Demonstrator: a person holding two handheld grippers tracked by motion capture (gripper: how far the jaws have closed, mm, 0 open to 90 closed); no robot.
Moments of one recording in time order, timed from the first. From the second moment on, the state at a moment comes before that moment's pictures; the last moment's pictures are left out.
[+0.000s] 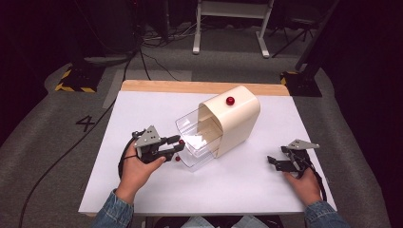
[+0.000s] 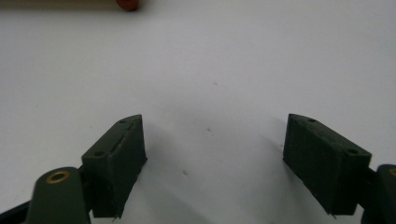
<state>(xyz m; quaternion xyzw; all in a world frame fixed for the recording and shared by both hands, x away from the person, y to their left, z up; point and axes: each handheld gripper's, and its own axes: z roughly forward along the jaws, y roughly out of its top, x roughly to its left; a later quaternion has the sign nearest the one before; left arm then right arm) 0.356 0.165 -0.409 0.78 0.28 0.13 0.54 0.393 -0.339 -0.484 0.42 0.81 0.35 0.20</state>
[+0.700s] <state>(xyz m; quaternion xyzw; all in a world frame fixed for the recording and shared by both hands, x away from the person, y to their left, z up) 0.343 0.184 -0.416 0.79 0.30 0.16 0.50 0.393 -0.339 -0.484 0.41 0.81 0.35 0.20</state>
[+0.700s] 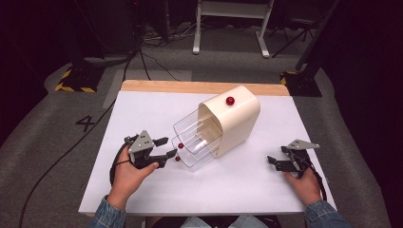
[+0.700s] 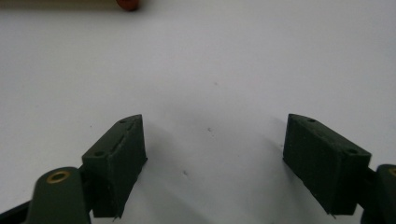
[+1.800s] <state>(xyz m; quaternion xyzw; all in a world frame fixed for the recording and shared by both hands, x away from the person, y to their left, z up) 0.327 0.263 -0.453 0.82 0.38 0.16 0.39 0.393 -0.339 -0.484 0.42 0.81 0.35 0.20</state>
